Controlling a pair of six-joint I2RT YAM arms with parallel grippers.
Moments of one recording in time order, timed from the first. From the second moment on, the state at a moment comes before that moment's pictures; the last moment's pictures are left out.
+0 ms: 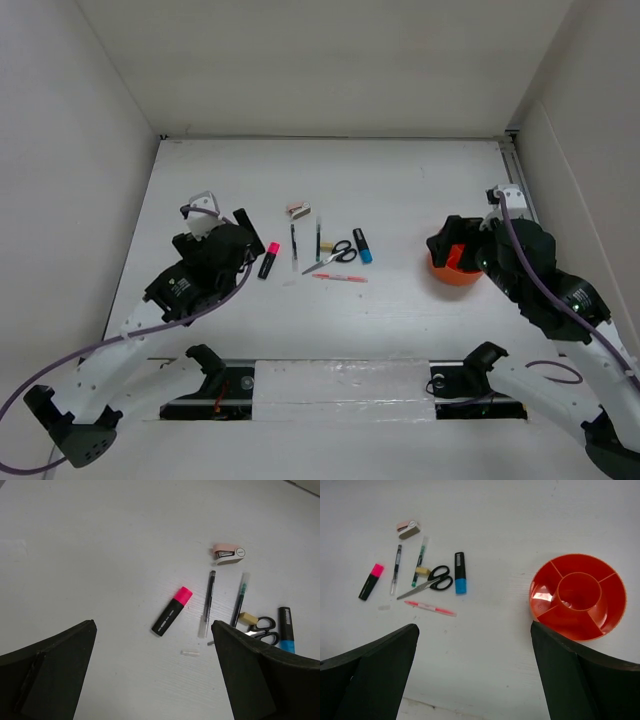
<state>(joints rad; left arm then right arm) -0.73 0.83 0.95 -0.80 -0.80 -0.76 0.62 0.72 1.13 -0.85 0.36 0.40</state>
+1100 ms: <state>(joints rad) -0.72 0.77 0.95 -0.79 -0.74 -0.75 0.84 1.73 1.26 -0.69 -0.01 -0.06</state>
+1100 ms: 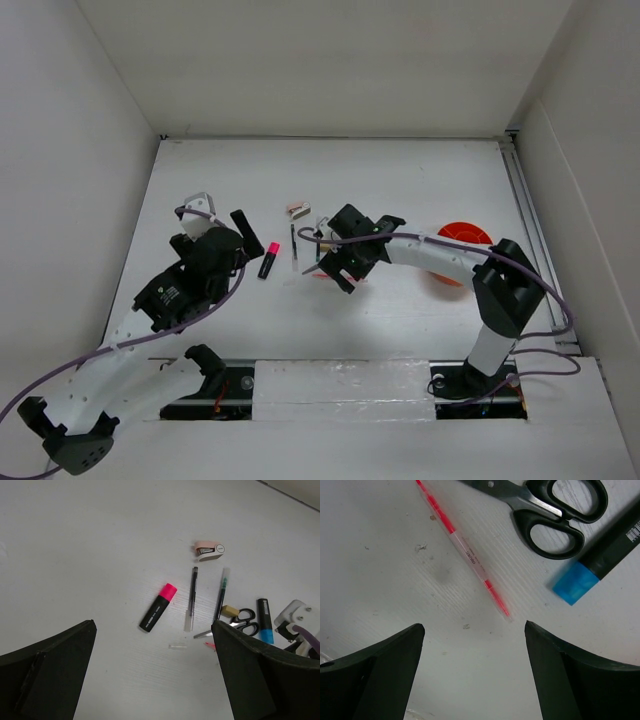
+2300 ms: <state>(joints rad) -0.72 0.73 0.94 -0.76 -0.68 -0.69 0.84 1.93 1.32 -0.60 -0.01 -0.11</state>
